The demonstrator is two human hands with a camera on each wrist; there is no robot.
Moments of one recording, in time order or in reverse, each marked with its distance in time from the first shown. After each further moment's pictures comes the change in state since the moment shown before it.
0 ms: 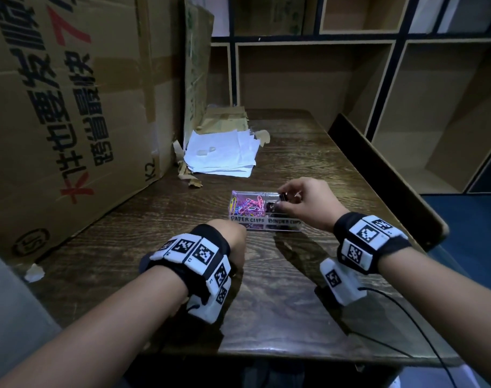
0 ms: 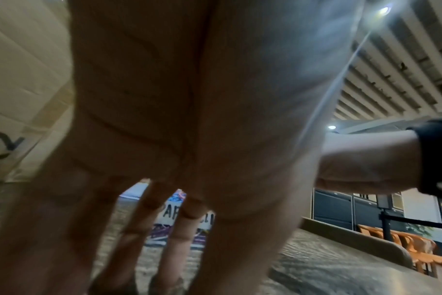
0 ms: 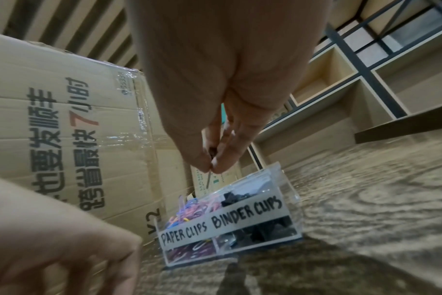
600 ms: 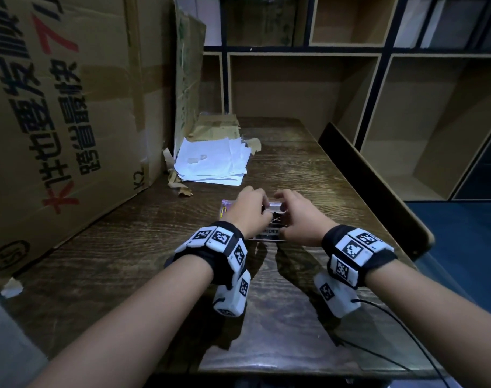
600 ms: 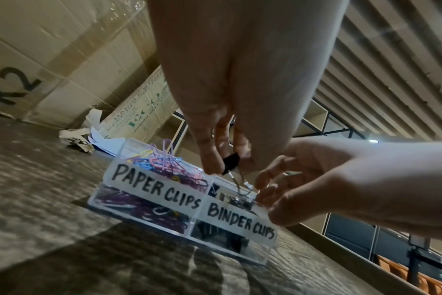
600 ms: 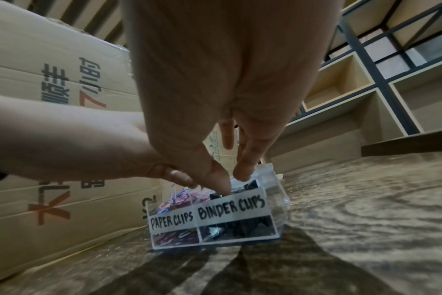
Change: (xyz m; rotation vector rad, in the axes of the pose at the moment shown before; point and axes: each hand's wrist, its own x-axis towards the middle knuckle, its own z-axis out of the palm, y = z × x) left_hand 0.038 0.031 -0.030 -0.564 0.665 0.092; right_hand -0.001 0.005 0.002 -0.088 -0.240 0.098
